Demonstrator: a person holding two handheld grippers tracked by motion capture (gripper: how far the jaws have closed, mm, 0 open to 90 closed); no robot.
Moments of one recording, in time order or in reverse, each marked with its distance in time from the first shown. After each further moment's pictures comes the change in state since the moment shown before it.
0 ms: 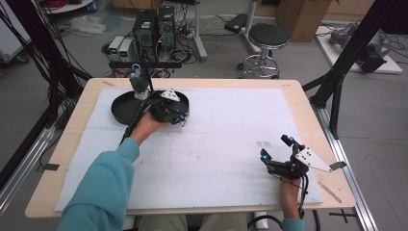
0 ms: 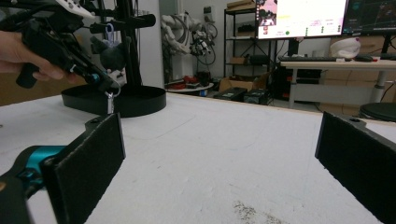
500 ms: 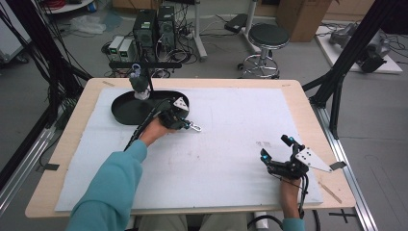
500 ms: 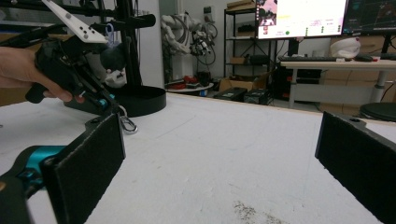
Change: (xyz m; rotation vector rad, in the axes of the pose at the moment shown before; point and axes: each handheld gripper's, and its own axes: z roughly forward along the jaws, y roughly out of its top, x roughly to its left) left arm -0.011 -0.010 0.039 0.134 0.002 0.082; right arm 0.000 0.000 0.000 0.000 0.000 0.001
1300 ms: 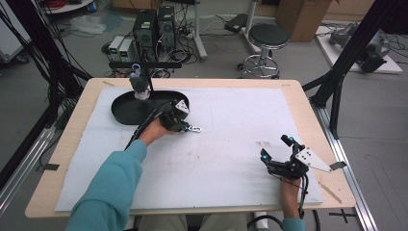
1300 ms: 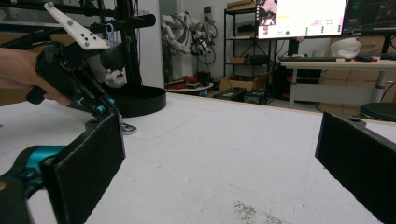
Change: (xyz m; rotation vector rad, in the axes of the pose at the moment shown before) left arm -0.001 -0.004 0.008 0.066 0.000 0.055; right arm 0.000 0.000 0.000 0.001 -0.001 0.000
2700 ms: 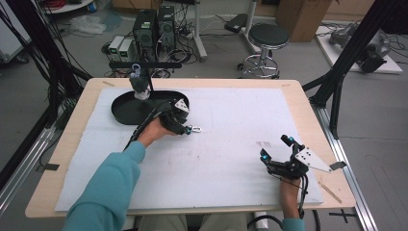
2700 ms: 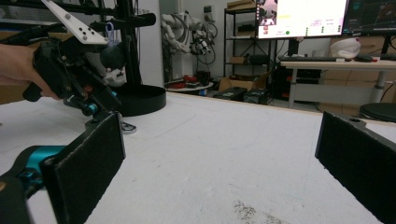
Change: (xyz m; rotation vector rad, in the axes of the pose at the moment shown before) left arm 0.000 0.001 -0.004 -0.026 -0.006 -0.029; right arm 0.000 0.000 0.000 0.001 0.001 -0.008
